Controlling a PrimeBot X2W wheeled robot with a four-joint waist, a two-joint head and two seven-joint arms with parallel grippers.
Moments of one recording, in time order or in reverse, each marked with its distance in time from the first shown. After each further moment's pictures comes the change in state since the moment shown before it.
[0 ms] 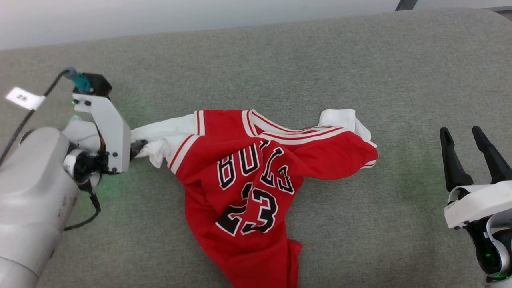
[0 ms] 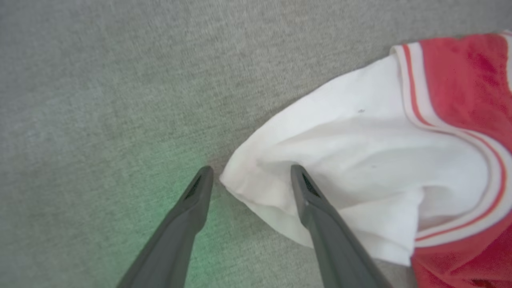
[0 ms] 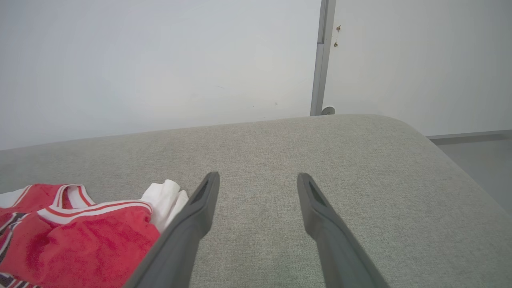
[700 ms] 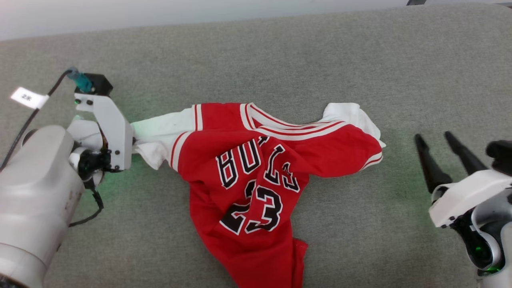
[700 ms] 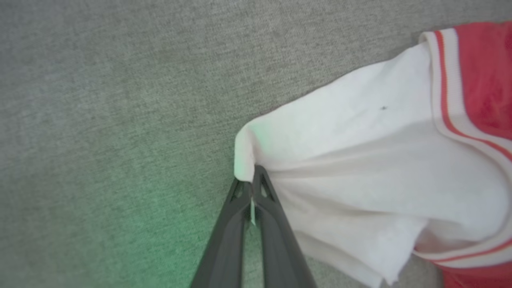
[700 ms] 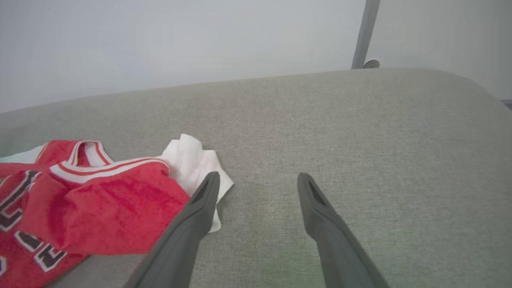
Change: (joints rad) left arm -0.054 -0.044 -0.082 0.153 -0.024 -0.003 -0.036; right arm -0.035 -0.017 0.062 0.012 0.041 0.000 0.150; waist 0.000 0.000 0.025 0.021
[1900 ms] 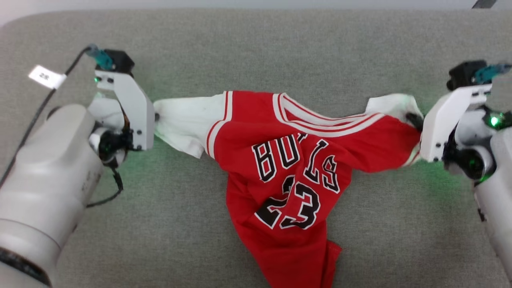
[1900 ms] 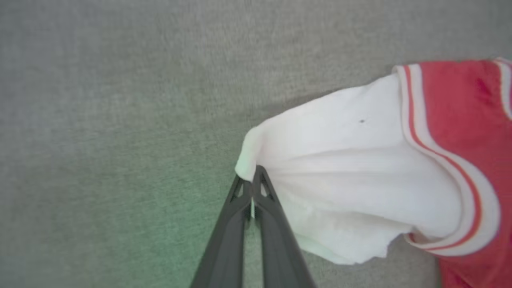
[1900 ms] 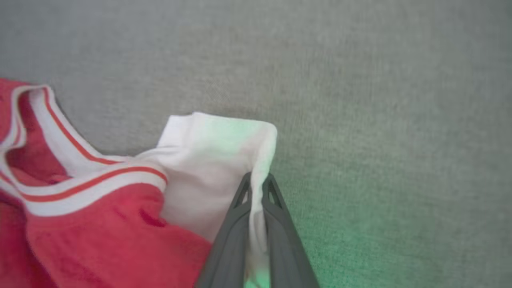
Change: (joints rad) left arm -0.098 -0.051 -0.133 -0.001 -0.134 0.000 -0.076; right arm -0.491 -0.084 0.231 0.554 0.122 0.000 0.402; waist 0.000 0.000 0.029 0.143
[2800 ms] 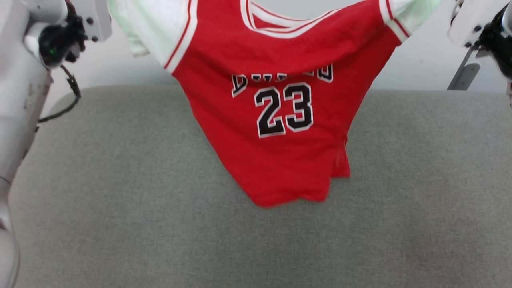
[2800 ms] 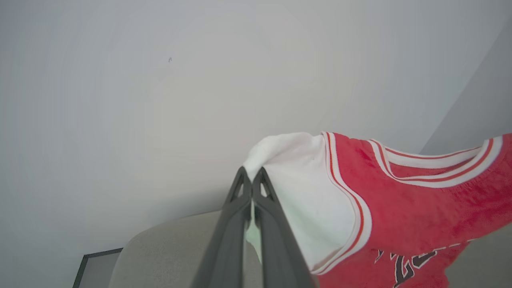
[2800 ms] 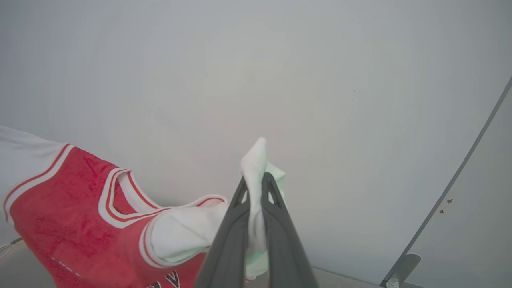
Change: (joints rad) left arm -0.330 0.045 0.002 0.015 0.012 0.000 -0.182; right arm -0.374 -0.028 0.061 0.011 0.070 0.000 -0.219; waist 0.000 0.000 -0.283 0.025
